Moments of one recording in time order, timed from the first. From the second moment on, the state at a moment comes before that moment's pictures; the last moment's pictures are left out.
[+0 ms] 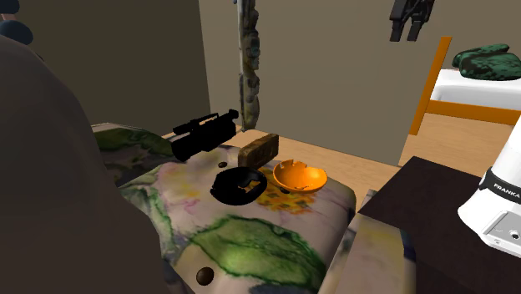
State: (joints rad) arm 0.00 -0.81 0.01 -2.43 0.00 1.68 0.12
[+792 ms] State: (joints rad) arm -0.02 -0.60 0.23 -2.50 0.12 1.95 0.52
